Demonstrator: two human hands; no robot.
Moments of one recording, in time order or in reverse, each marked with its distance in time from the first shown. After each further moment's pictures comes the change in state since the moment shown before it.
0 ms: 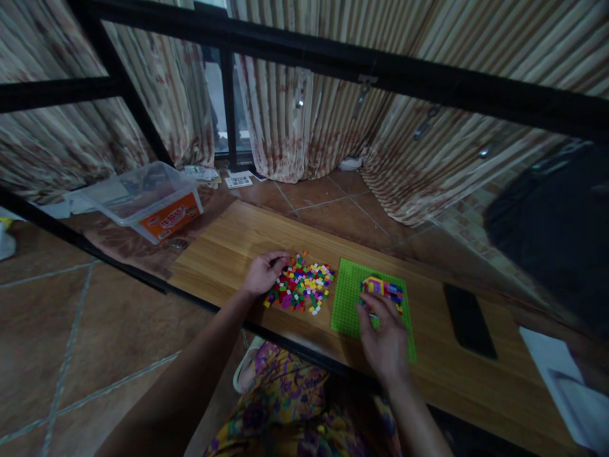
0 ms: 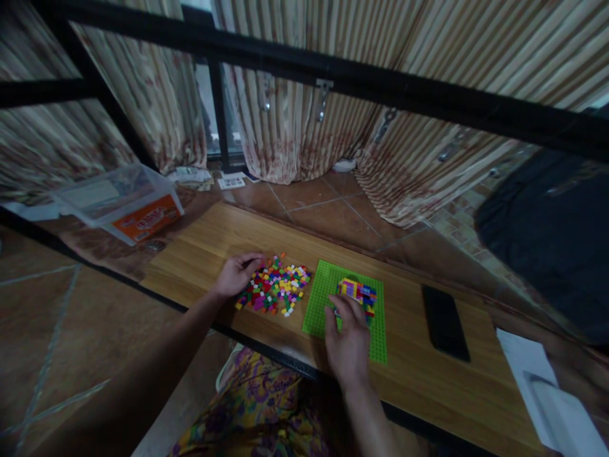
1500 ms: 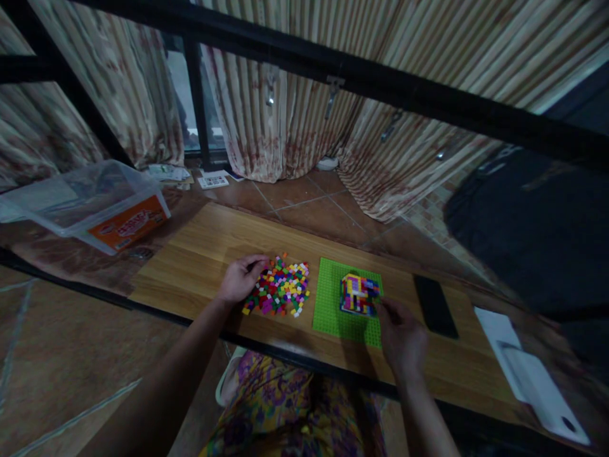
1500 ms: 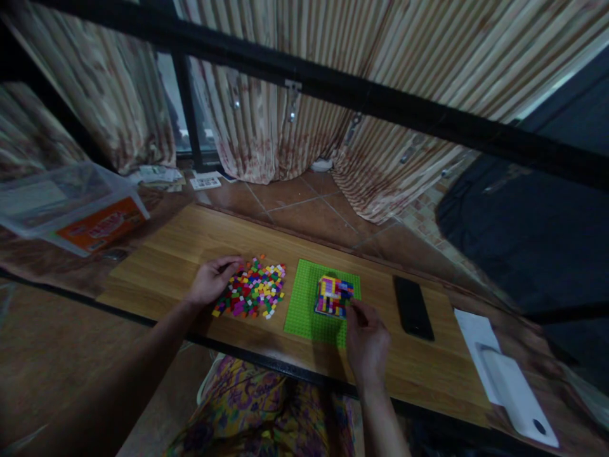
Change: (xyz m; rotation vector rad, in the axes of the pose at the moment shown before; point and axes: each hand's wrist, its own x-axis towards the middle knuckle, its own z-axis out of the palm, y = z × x) left_hand 0.002 0.000 -0.001 -0.061 -0.004 -0.047; right_hand 0.002 0.036 -0.040 0.009 0.141 0.456
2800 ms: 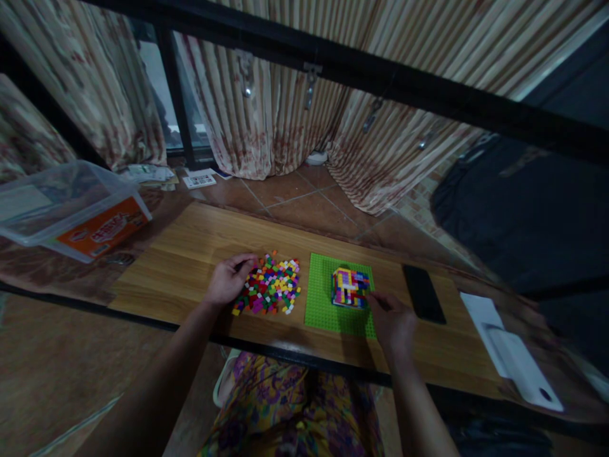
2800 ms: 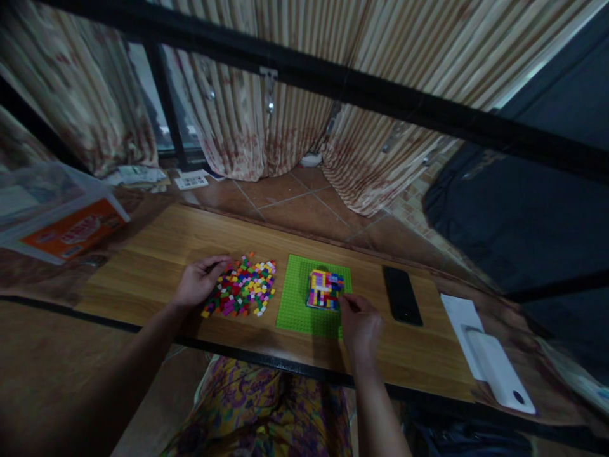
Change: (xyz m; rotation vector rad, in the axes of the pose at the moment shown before) left_hand 0.001 -0.004 0.000 0.011 0.005 0.004; right_hand 0.014 0.014 0.002 -0.095 0.021 0.036
